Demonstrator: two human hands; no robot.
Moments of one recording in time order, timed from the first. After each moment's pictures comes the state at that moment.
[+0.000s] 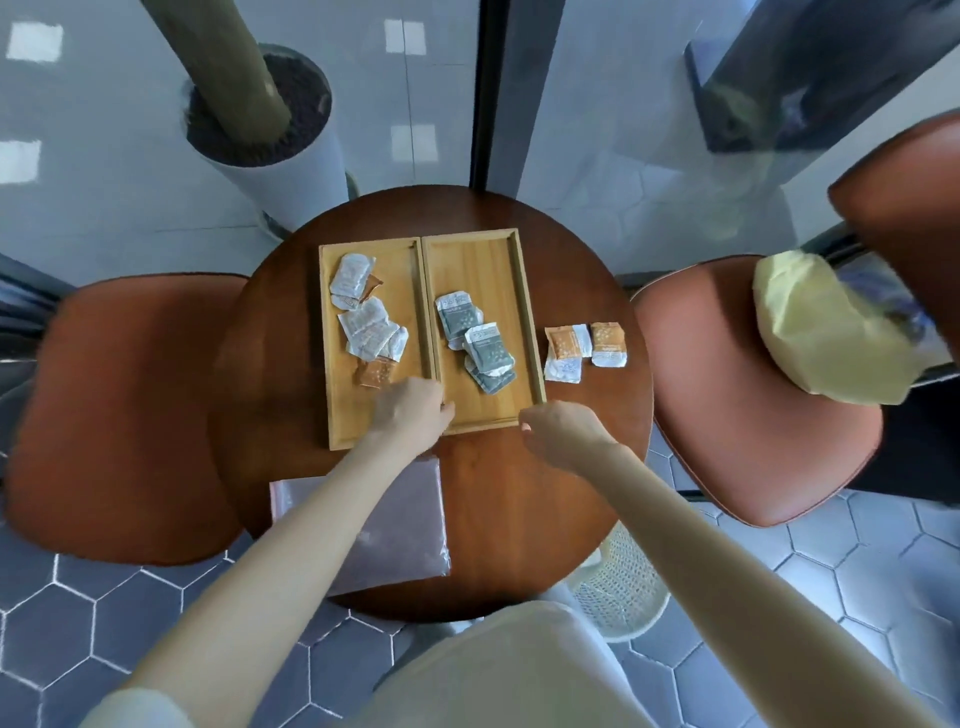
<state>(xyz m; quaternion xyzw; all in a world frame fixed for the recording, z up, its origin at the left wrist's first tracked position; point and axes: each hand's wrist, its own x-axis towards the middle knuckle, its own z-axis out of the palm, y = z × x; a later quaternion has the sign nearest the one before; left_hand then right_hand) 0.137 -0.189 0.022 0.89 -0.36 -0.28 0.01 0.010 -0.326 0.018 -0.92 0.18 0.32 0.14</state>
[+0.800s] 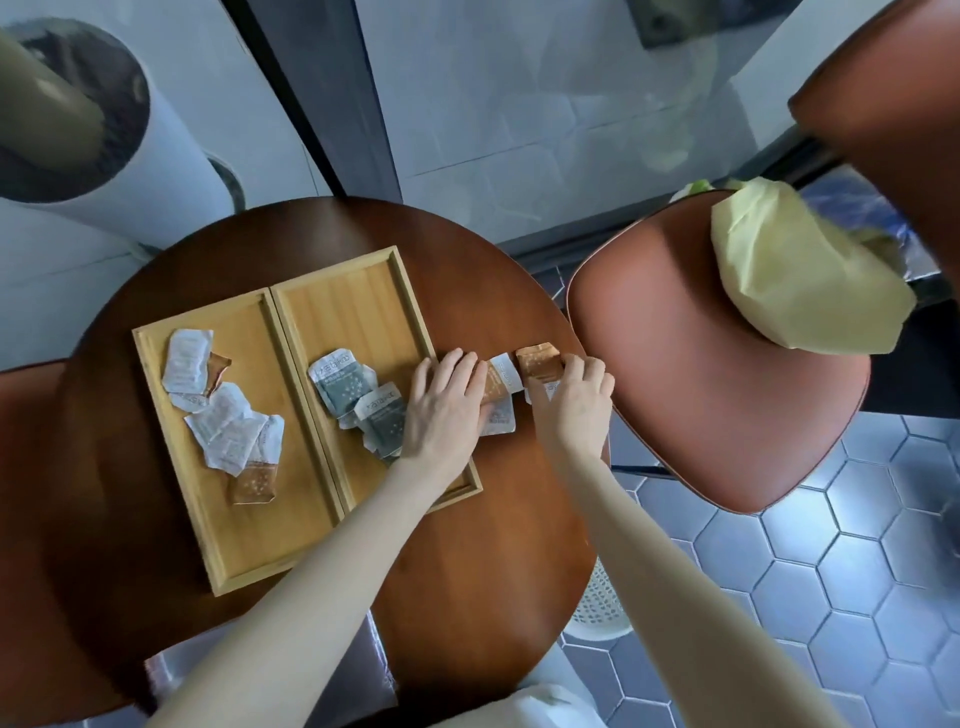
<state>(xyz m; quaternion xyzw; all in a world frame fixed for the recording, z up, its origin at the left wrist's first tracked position) 0.115 -0.341 -0.065 0.83 -0.54 -0.16 0.01 0.011 -0.434 -0.059 -0.76 0.61 0.04 0.24</state>
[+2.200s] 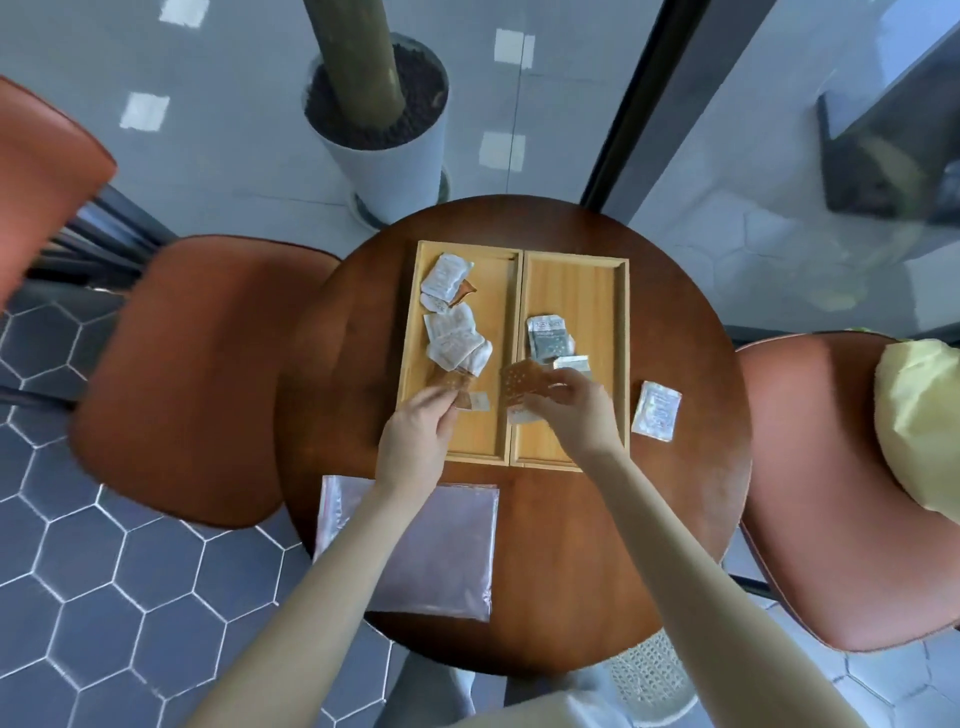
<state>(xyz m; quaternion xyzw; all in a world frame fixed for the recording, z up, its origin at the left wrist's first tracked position) 0.149 -0.124 -0.009 0.92 -0.21 -0.14 0.31 0.096 -0.292 0.016 -0.74 0.39 0.07 0.54</state>
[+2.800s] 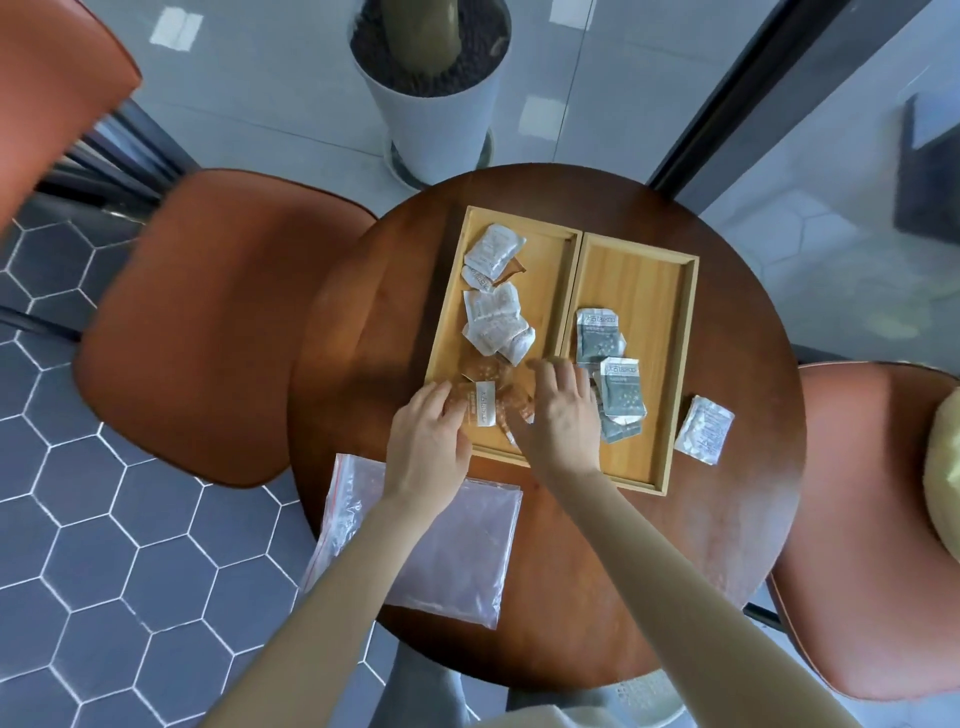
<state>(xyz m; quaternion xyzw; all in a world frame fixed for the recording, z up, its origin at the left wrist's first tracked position) 0.142 -0.103 -0.044 0.95 -0.22 -0.16 0.15 0.115 -0.247 -0.040 -0.96 0.19 -0.01 0.21</state>
